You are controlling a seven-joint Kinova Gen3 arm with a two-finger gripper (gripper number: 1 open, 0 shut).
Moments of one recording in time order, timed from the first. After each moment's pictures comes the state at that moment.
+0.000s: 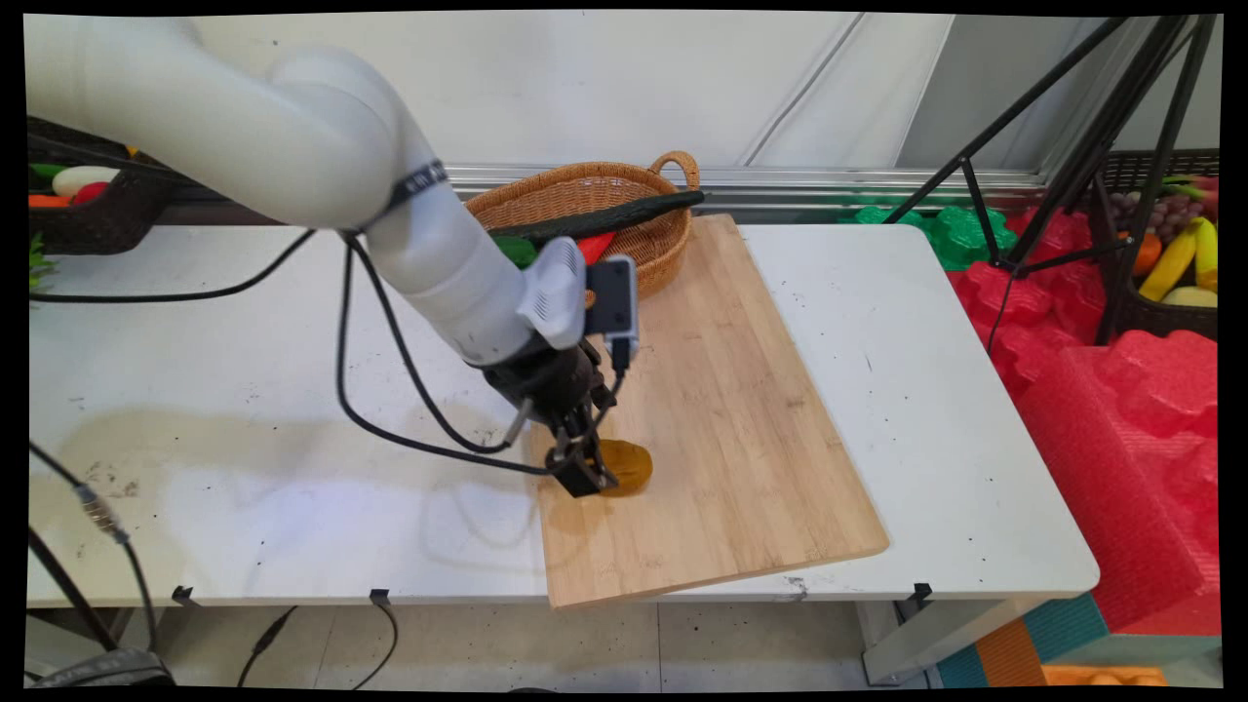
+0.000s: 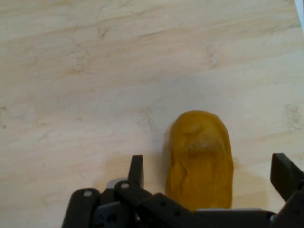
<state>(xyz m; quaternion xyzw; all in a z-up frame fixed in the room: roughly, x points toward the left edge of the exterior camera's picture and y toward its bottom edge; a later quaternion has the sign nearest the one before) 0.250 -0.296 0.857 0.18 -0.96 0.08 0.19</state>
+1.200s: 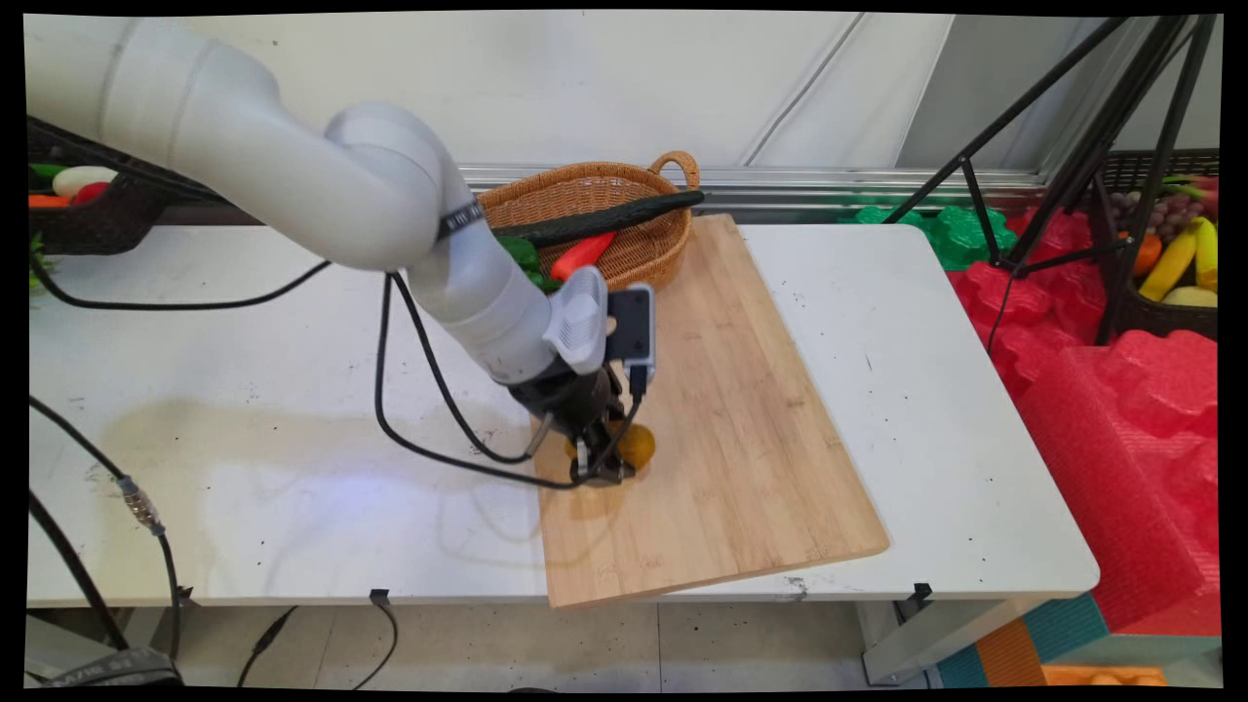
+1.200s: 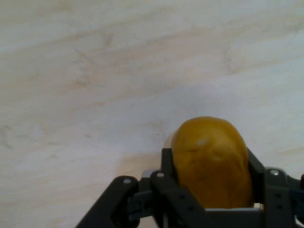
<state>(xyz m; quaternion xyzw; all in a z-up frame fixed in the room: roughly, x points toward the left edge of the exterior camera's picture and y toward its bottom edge) 0.241 -0.307 0.832 0.16 -0.96 0.10 0.19</state>
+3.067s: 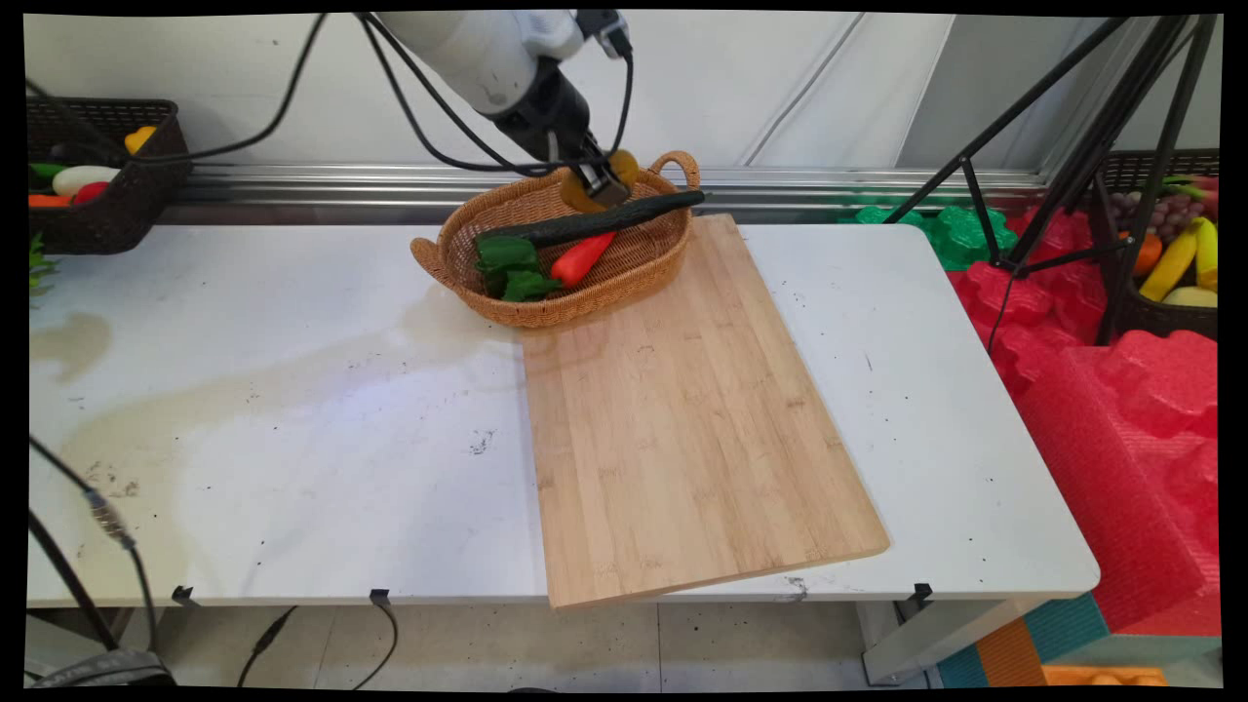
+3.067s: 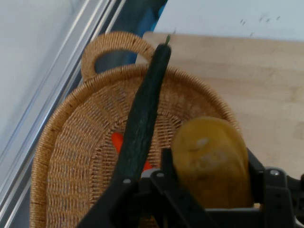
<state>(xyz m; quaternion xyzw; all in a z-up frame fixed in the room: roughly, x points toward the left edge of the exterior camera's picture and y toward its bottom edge) 0.327 -0.452 0.950 0.34 -0.88 0.25 0.23</state>
